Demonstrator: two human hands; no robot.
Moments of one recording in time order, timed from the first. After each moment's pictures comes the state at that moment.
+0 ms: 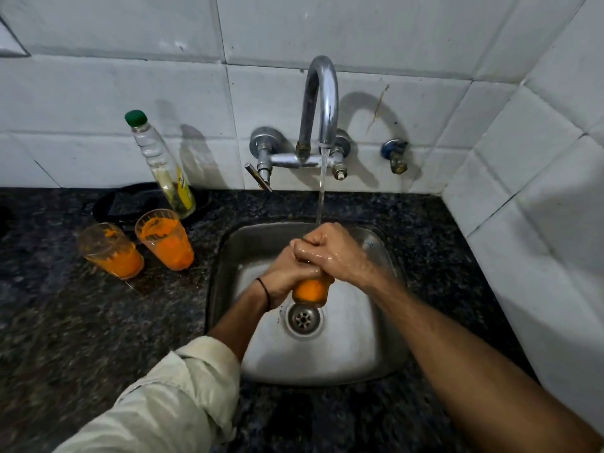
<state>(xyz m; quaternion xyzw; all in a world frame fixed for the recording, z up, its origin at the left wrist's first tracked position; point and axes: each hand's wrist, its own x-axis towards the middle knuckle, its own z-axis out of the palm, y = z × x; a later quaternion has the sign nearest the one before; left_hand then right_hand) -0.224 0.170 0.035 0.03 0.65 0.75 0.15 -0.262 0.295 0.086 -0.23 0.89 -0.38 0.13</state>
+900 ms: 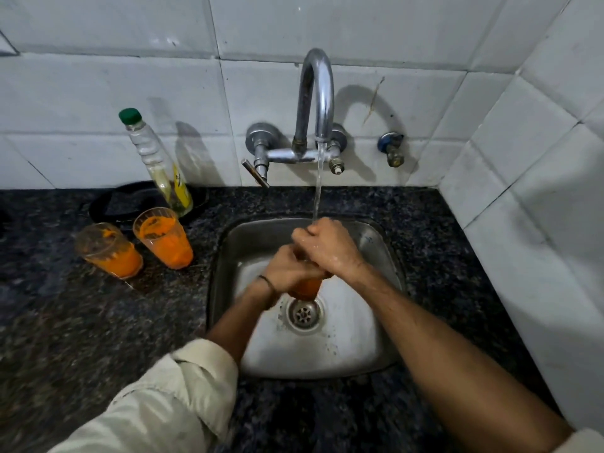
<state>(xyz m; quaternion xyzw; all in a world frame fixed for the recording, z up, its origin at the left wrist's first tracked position) -0.220 0.173 0.040 -0.07 0.77 0.61 0.17 -0.262 0.280 0.076 -0.10 0.92 -0.36 0.10</state>
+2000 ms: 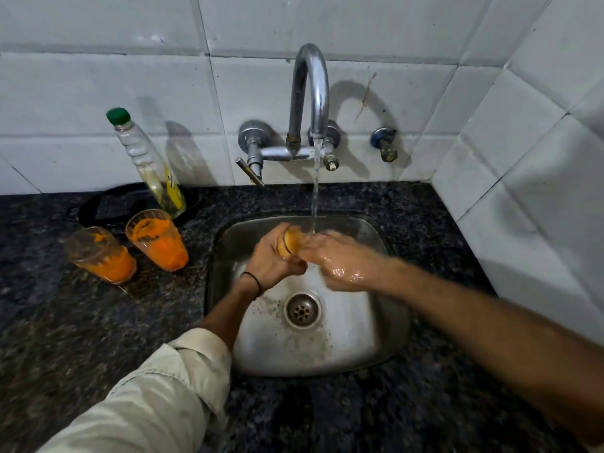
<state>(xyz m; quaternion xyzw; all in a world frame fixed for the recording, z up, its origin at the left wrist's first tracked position) -0.243 0.144 0.001 0.01 0.80 0.60 0.03 -0.255 0.314 0.083 -0.44 0.89 -0.03 0.14</state>
